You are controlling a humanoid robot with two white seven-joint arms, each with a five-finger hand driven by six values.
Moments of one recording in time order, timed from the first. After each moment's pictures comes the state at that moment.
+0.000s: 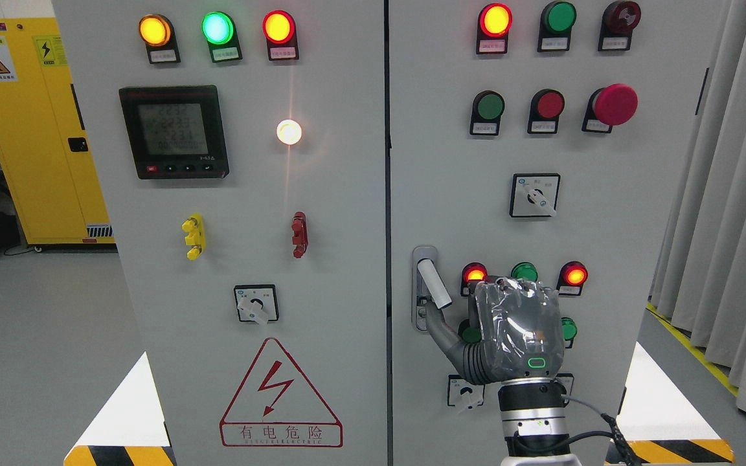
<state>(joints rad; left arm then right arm) -0.04 -0.11 -0.08 0.00 0.15 -0.04 0.10 -0.46 0.12 0.21 -1.73 1.46 0.17 -0.13</state>
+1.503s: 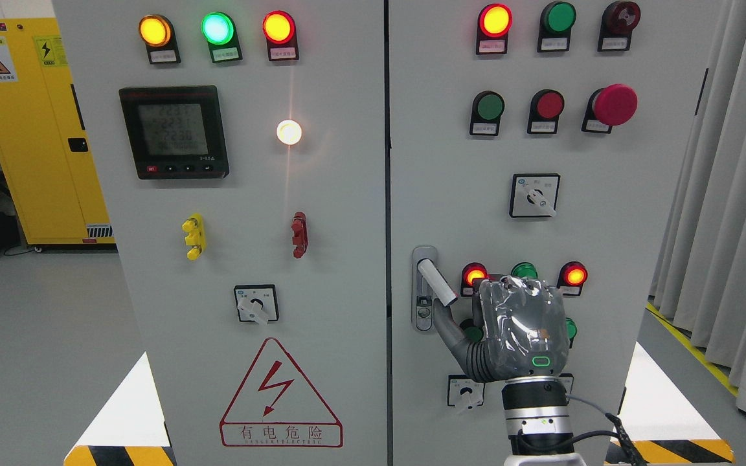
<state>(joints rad) -0.04 -0.11 -0.08 0.00 0.15 -0.04 0.10 -0.47 0.12 0.20 -1.74 1.46 0.17 -0.13</state>
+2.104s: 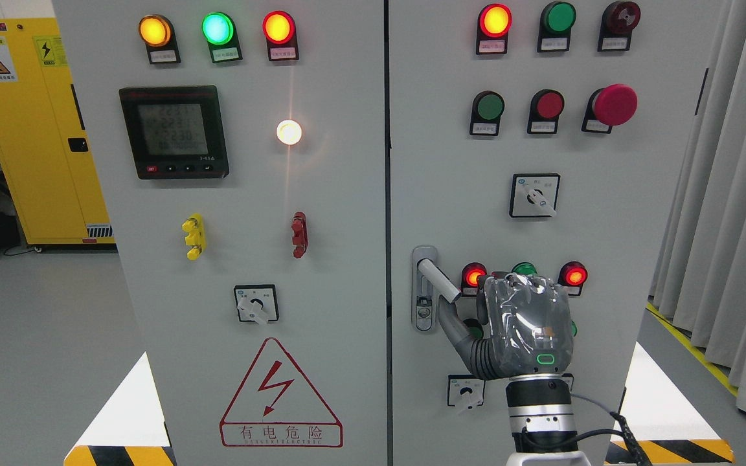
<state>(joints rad) -0.04 -0.11 -0.08 0.00 0.15 -0.04 0.10 -0.47 0.12 0.19 -1.74 1.46 0.17 -0.13</state>
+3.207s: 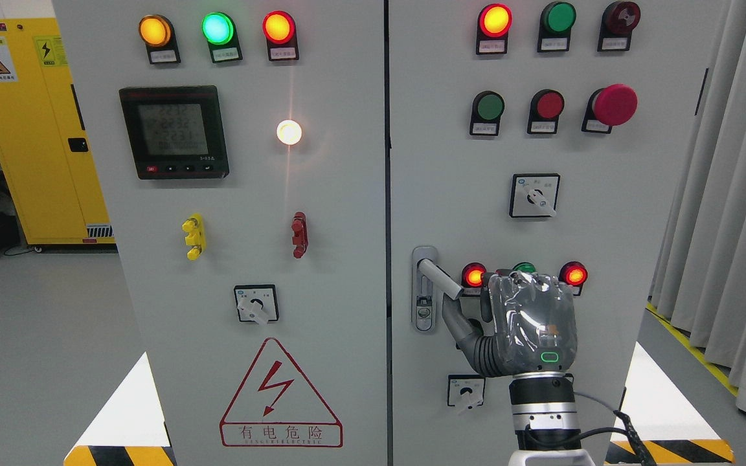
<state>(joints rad) -0.04 -0.11 -0.08 0.00 0.15 -0.04 0.10 -0.47 0.12 0.18 -1.74 1.46 0.17 -0.13</state>
